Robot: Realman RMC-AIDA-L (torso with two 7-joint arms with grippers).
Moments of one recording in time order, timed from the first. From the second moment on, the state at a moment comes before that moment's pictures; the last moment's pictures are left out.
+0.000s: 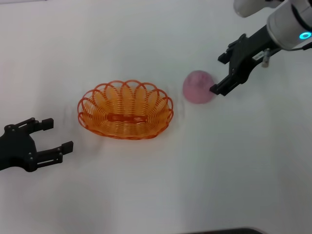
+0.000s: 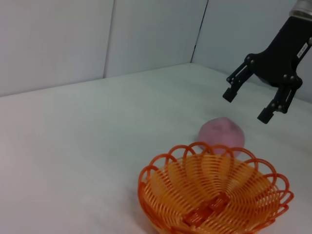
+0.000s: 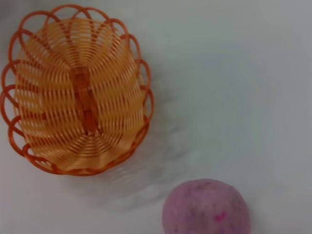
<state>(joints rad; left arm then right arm) -0.26 -2.16 0.53 0.83 2.17 1.63 -1.25 0.75 2.11 -1.06 -1.07 -2.66 -1.52 1.95</state>
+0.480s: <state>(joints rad) -0.26 -2.16 0.53 0.83 2.17 1.62 -1.25 0.81 2.10 -1.11 -0.93 -2.64 -1.41 1.95</state>
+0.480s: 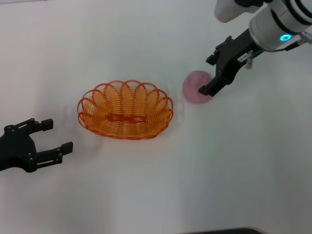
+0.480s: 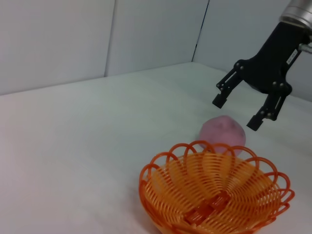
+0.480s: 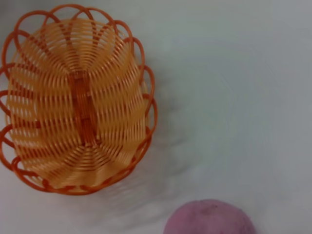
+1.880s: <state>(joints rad) -0.26 -2.16 0.53 0.83 2.17 1.63 -1.25 0.85 2.10 -1.16 -0.80 -2.63 -1.28 1.99</state>
